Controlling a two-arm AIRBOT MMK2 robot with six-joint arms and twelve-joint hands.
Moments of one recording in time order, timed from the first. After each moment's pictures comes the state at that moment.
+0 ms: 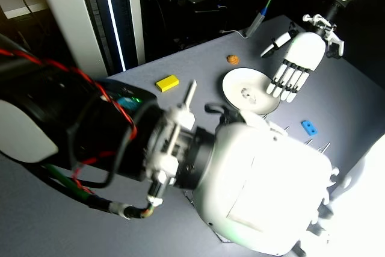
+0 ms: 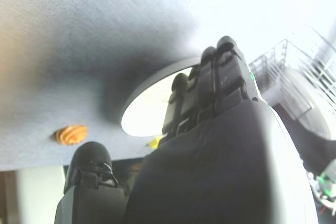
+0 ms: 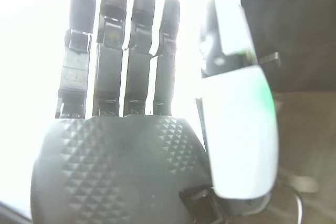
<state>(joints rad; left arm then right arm) 0.89 -1.00 1.72 1.48 -1.01 -0.04 -0.26 -1.16 1.42 -0.36 0.33 -0.08</state>
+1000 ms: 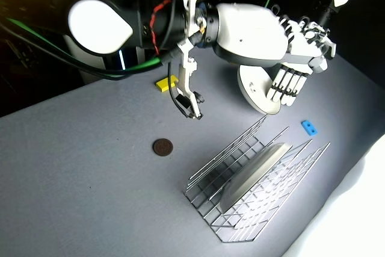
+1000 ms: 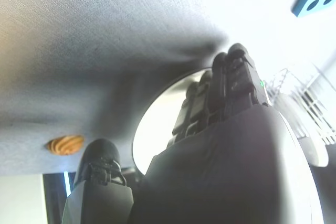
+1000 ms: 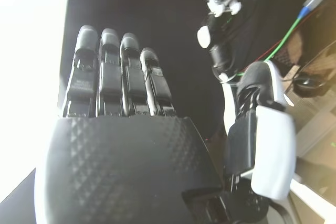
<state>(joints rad) 1.00 -1.01 1.70 1.42 -0.93 -0.09 -0.34 -1.19 1.03 -0.29 0.34 -0.89</state>
